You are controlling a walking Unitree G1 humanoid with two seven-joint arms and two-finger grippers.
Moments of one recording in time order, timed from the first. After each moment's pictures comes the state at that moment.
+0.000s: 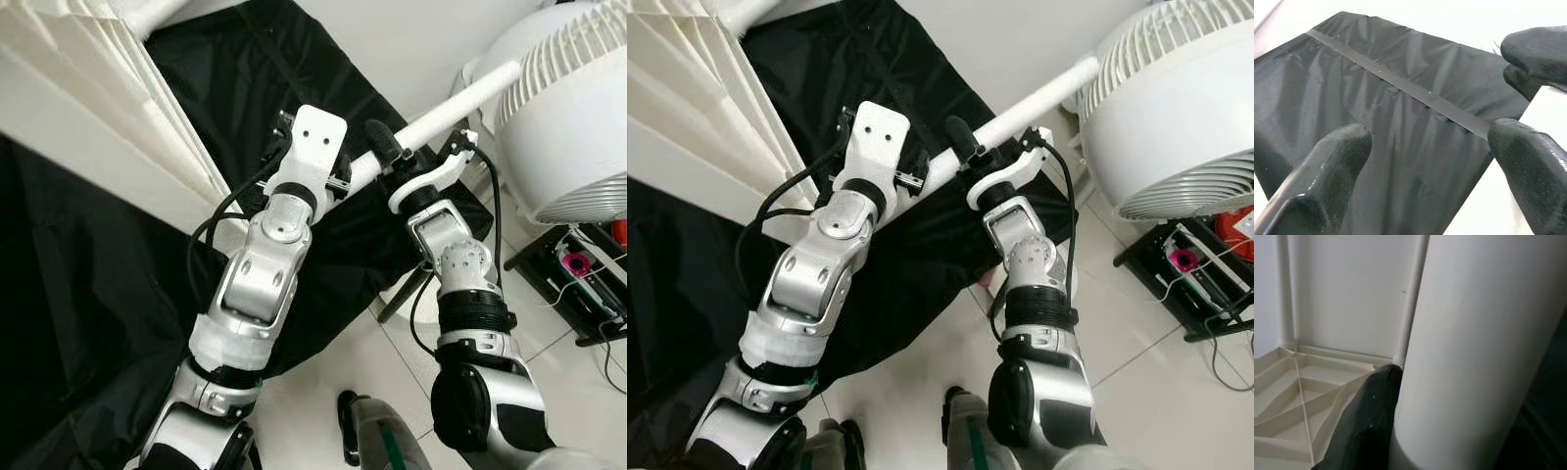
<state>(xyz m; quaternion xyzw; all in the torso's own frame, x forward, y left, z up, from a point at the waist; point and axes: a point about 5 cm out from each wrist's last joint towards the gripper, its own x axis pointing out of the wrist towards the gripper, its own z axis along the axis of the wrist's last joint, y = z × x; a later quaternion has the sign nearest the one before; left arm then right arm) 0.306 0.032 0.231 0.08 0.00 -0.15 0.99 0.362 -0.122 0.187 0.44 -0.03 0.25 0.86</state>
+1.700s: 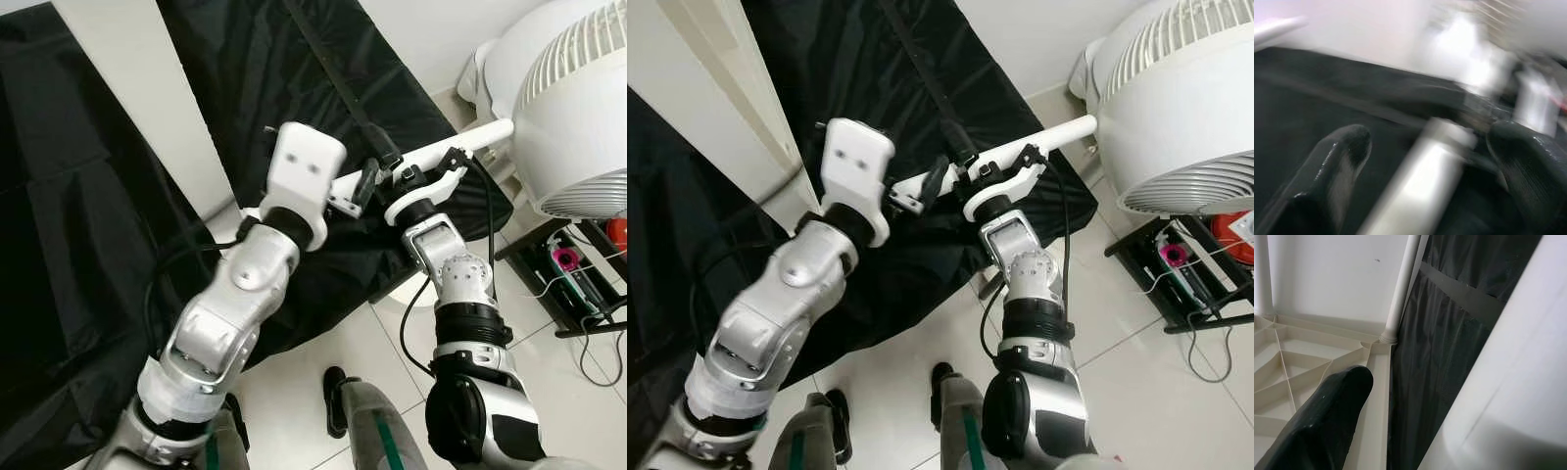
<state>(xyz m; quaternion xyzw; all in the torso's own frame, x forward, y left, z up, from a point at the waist) 0.262 0.026 0.230 0.15 -0.12 -0.35 0.92 0.355 -0.121 0.172 0.52 0.00 0.23 0.82</state>
